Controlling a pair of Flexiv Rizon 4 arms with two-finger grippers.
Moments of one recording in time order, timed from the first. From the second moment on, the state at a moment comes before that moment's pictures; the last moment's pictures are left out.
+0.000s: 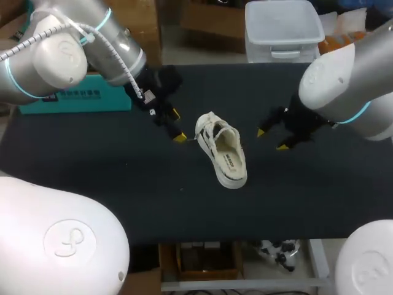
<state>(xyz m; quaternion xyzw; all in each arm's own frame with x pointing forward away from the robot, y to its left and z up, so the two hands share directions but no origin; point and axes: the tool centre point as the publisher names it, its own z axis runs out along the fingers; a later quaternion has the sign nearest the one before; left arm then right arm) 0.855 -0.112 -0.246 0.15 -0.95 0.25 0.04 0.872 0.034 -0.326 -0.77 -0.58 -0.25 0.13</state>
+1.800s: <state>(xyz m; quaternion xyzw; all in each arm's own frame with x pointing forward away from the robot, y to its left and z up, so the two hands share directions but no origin) 0.869 -0.201 -0.333 0.68 -0.72 0.17 0.00 0.894 -0.048 -0.304 -0.54 -0.84 -0.06 0.04</state>
